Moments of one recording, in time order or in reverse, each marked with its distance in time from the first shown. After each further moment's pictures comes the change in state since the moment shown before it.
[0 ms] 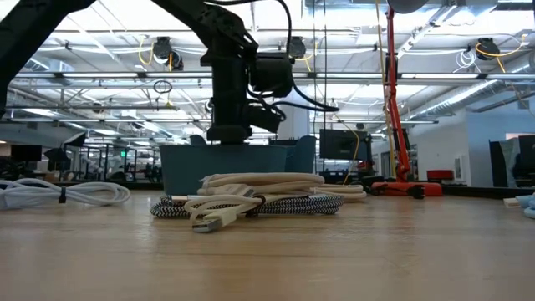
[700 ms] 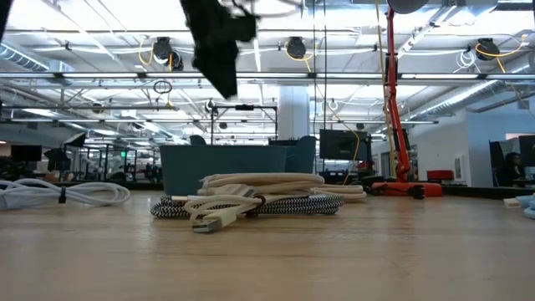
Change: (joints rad) left arm -0.055 -0.395 0.001 -0.049 -0.096 -0.363; right arm 0.000 0.000 0.000 0.013 -0.014 -0.026
